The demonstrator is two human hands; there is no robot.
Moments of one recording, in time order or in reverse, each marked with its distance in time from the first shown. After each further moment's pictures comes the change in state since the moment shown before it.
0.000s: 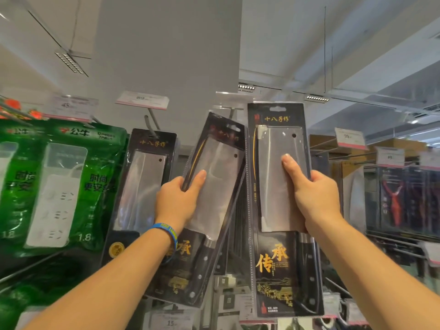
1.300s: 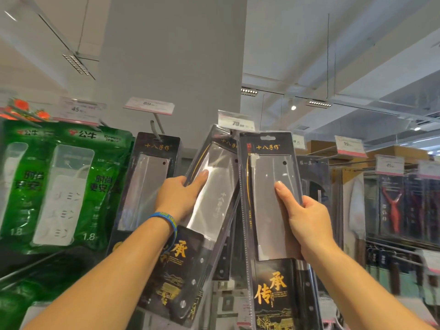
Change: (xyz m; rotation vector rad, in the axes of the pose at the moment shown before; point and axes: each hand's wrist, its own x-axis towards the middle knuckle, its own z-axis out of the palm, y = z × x) left_hand 0.015 0.011 -0.014 0.006 -0.162 -0.146; right_hand -0.019 0.033 0.003 -0.020 -0.070 0.040
